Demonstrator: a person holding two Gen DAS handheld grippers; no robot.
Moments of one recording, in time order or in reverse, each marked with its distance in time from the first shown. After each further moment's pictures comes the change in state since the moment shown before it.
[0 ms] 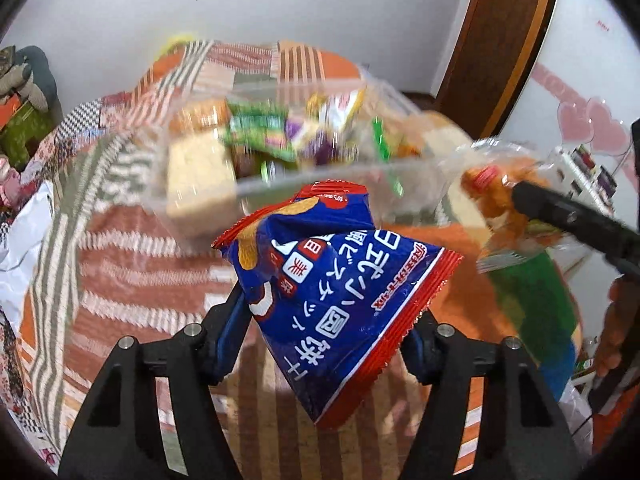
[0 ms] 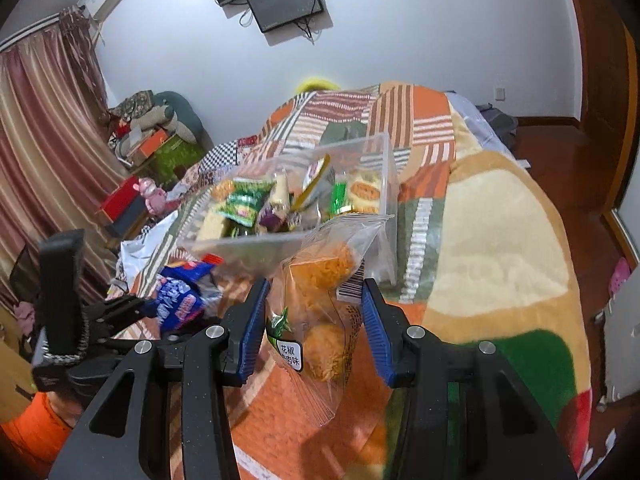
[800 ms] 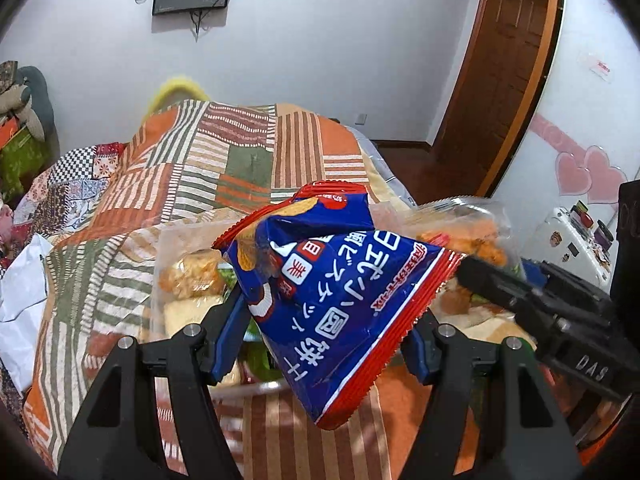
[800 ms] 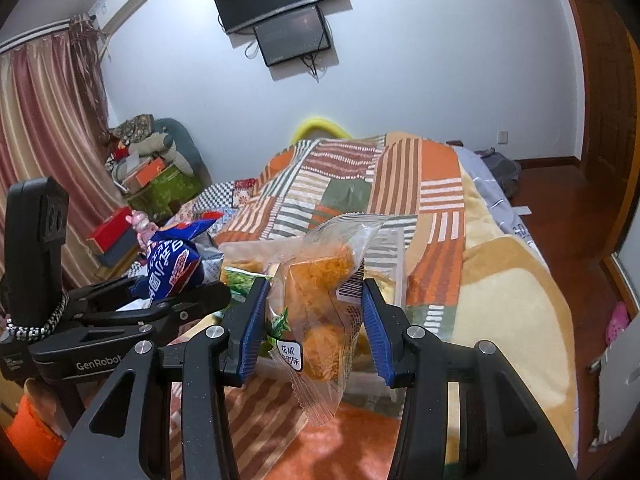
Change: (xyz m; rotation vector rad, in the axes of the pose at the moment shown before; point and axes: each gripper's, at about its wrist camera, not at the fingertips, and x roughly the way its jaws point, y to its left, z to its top) left arm 0.014 0.005 0.117 -0.018 -0.135 -0.021; right arm 0.034 0.009 0.065 -0.049 -0.110 -0.024
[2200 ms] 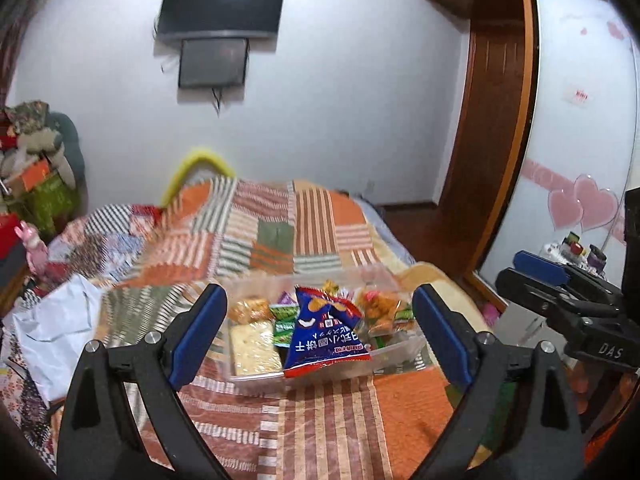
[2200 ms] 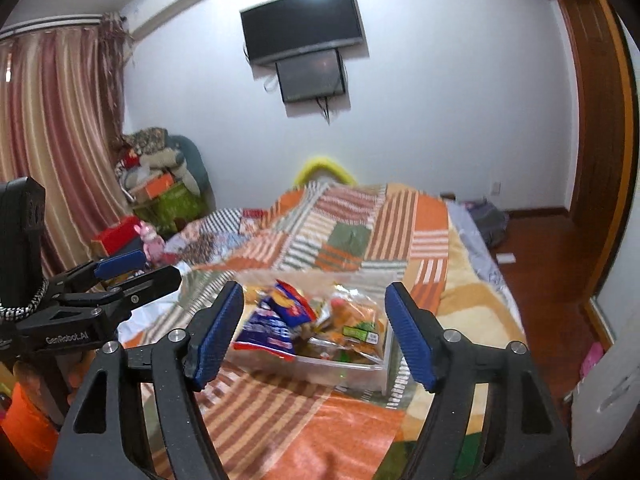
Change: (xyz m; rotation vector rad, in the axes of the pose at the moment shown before) left arm -0.146 -0.007 -0.020 0.031 -0.291 0.065; right arm -0.102 0.043 0.009 -0.113 -0.157 -0.040
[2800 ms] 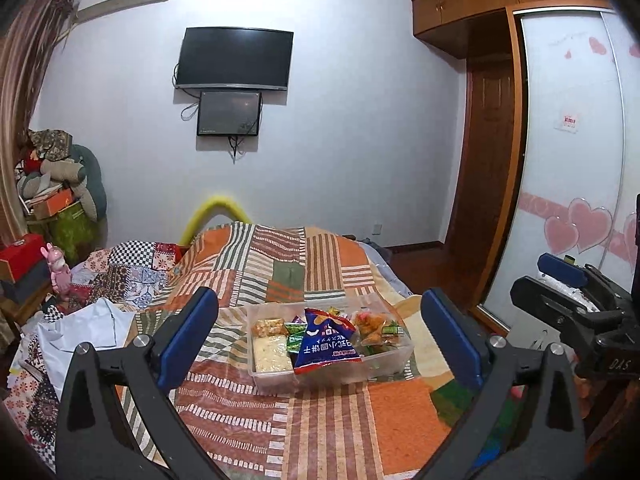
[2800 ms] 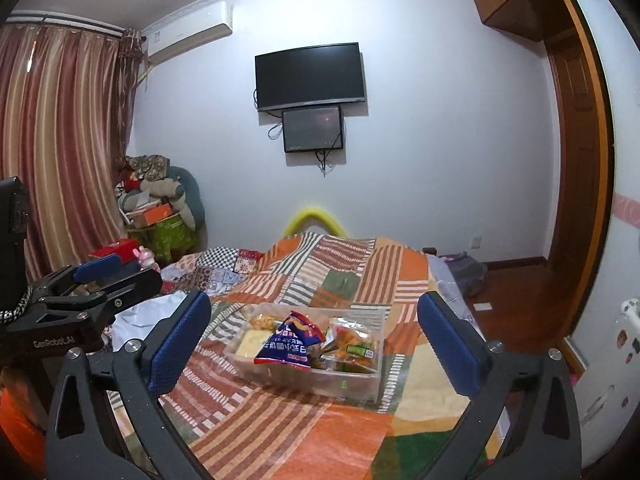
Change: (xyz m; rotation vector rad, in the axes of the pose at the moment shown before) left arm -0.087 -0.009 -0.012 0.011 -0.166 0.043; right arm -0.055 0.043 -0.003 -0.077 -0.169 -0.072
